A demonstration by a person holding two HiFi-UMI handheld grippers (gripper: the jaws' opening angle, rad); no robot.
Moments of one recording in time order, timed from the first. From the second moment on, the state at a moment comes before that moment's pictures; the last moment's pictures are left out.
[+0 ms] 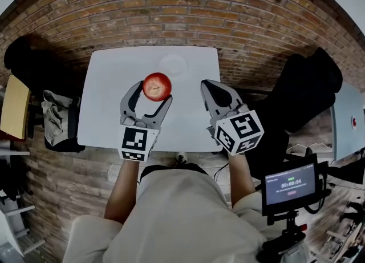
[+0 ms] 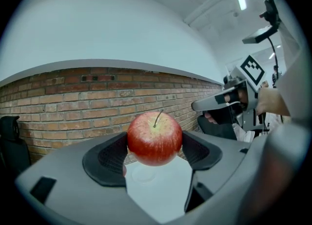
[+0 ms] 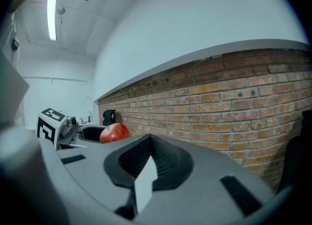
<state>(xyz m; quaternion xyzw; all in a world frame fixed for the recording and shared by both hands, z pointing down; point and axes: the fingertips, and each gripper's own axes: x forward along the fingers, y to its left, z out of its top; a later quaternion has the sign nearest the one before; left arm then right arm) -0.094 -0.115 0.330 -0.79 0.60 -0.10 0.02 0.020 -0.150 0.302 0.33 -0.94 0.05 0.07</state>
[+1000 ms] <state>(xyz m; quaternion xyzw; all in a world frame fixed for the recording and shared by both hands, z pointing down) -0.097 -0.180 0.354 -0.79 0.60 -0.13 -0.01 0.020 -0.196 0.327 0.32 -0.94 0.10 0.07</state>
